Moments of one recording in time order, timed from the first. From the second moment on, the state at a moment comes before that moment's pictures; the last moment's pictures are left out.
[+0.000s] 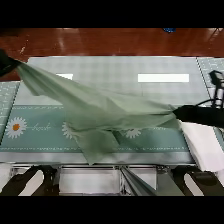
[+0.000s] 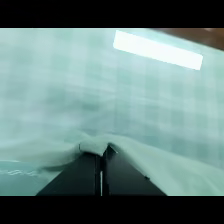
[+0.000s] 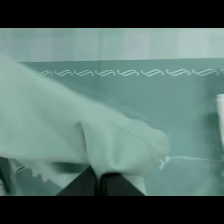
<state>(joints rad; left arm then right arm) 0.23 -0.94 1.24 1.07 -1.13 -1.50 0.00 -0.67 0.72 -1.22 1.12 1.56</state>
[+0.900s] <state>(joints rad) 0.39 -0.96 0.88 1.01 -1.25 -1.50 -0.28 -1.13 0.97 -1.15 1.14 1.46</state>
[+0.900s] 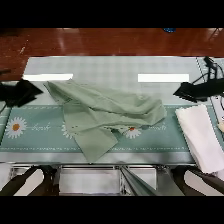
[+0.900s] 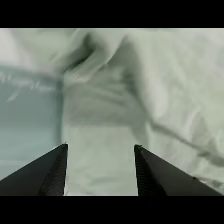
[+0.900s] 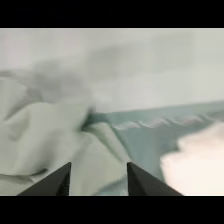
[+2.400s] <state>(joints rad) 0.20 -1.07 0.42 0.65 -0.89 -1.38 -0.39 -0.99 0.51 -0.92 1.05 1.35</state>
